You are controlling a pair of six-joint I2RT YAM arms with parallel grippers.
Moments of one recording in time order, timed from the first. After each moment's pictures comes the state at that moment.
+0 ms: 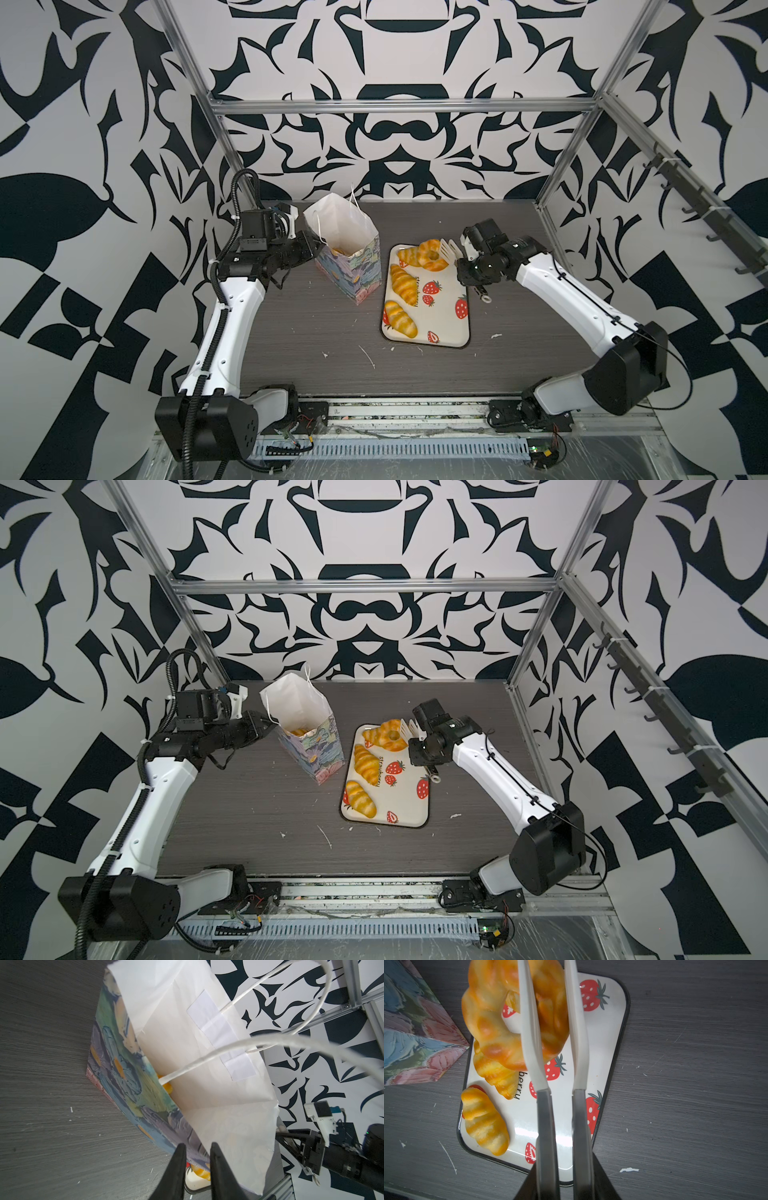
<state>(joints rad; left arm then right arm) -0.03 1.21 1.22 -0.70 0.54 -0.44 0.45 1.44 1.33 -1.01 0.00 0.36</state>
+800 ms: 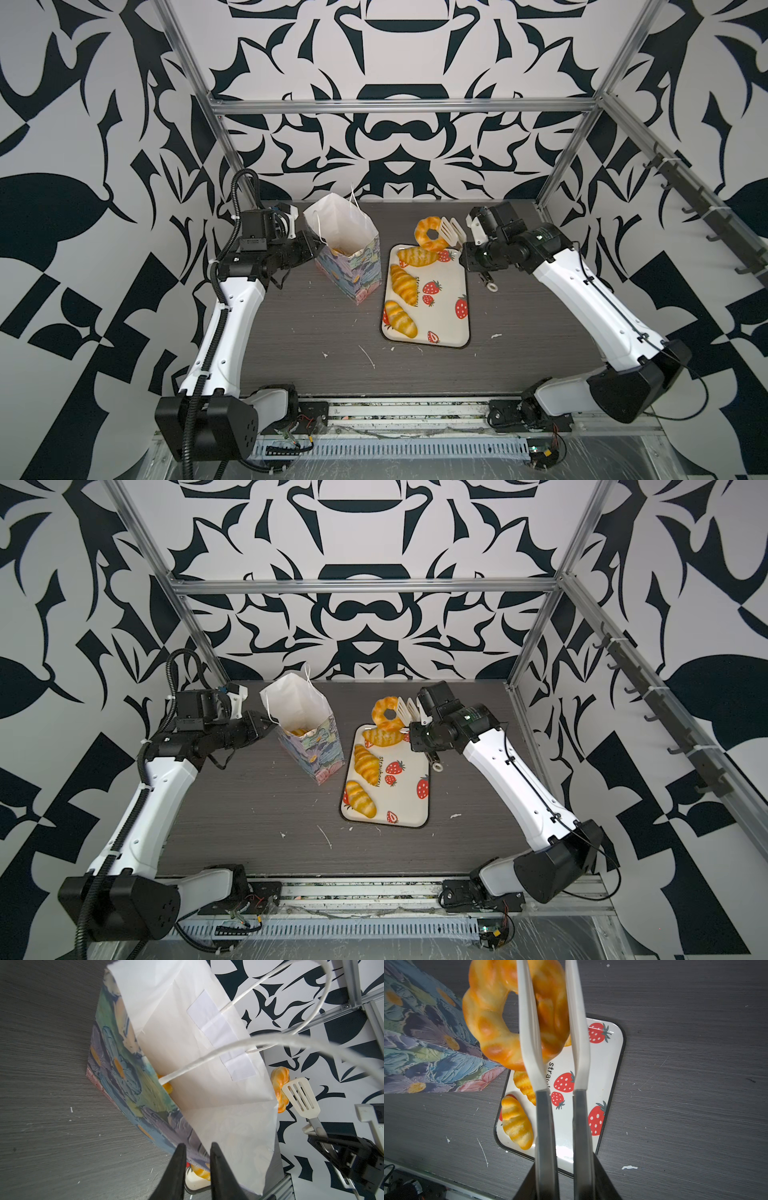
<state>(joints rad) -0.03 1.21 1.22 -0.70 0.54 -0.44 0.50 1.41 1.56 -1.14 0.00 0.37</state>
